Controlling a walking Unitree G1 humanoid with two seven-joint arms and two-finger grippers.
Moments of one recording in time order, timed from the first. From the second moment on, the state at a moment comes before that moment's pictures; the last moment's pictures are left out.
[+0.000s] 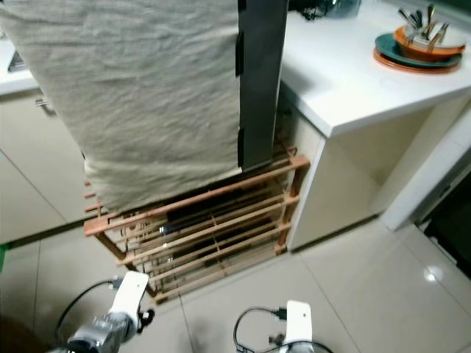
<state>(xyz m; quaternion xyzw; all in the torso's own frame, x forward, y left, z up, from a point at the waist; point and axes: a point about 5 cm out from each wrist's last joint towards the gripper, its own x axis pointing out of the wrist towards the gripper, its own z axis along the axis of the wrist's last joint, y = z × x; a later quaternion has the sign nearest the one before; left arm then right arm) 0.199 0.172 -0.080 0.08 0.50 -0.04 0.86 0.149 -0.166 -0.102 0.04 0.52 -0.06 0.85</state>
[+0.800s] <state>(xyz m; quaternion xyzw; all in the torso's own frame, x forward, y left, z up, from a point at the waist) 0.246 0.179 0.019 0.11 0.13 -0.06 0.98 0.234 -0.233 0.017 -0.15 0.09 -0.05 0.98</state>
